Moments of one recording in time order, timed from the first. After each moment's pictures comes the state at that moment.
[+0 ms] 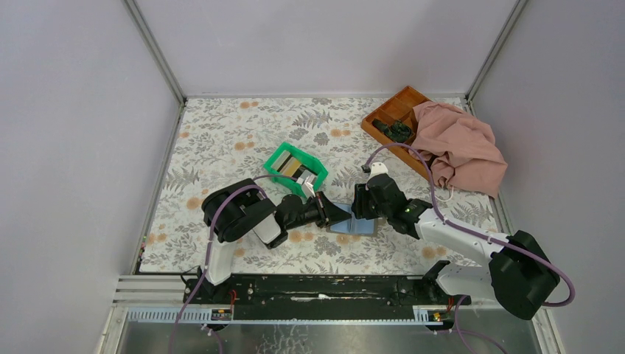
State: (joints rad) left arm -0.81 2.00 0.48 1.37 0.33 -1.30; right arm 0.71 1.20 0.59 -0.15 0.11 0.46
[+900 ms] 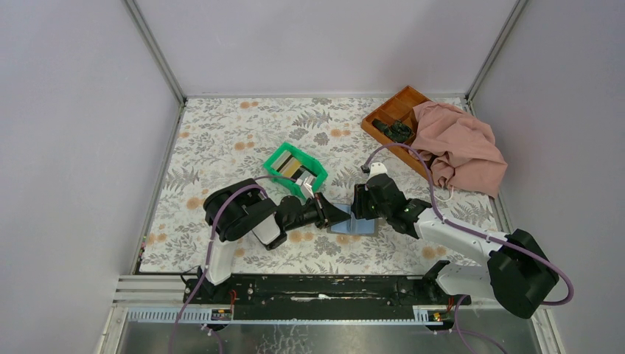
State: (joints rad) left arm -0.81 2.02 0.46 1.41 0.33 -1.31; right arm 0.71 1.21 0.59 -0.14 0.11 0.45
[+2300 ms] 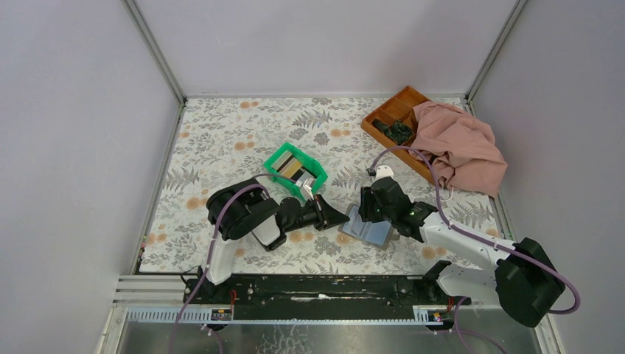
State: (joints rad) left arm -0.80 2.04 0.45 1.43 0.33 -1.31; right arm 0.70 1.15 0.55 -0.21 0.15 0.45
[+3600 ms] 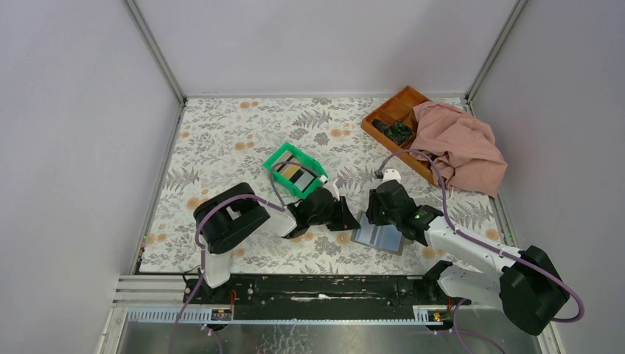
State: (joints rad) left arm -0.93 1.90 0.73 0.65 0.26 -0.99; right arm 0.68 1.09 0.52 -0.25 0.16 0.48
